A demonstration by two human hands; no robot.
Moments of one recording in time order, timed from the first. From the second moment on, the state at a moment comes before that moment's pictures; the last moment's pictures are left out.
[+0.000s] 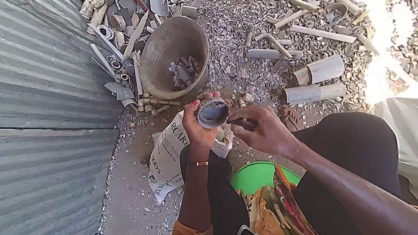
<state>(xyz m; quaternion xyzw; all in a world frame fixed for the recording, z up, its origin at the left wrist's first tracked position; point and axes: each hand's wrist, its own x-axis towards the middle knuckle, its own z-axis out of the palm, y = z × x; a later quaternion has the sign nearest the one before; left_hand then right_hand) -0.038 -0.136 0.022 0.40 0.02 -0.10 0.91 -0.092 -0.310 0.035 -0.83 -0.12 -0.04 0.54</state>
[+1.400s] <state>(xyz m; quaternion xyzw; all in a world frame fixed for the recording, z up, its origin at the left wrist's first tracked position) -0.041 -0.133 0.010 0.69 -0.09 -0.19 0.69 -0.084 -0.313 0.017 -0.92 -0.26 -0.03 0.30</state>
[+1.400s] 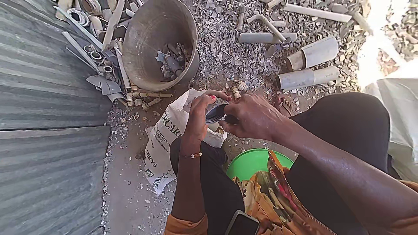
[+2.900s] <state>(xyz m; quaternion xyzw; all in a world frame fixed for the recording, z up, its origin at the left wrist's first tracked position) -0.034 -0.133 0.025 0.62 0.15 -0.08 0.76 -0.078 -0.355 0.031 -0.89 0.04 0.20 0.40</state>
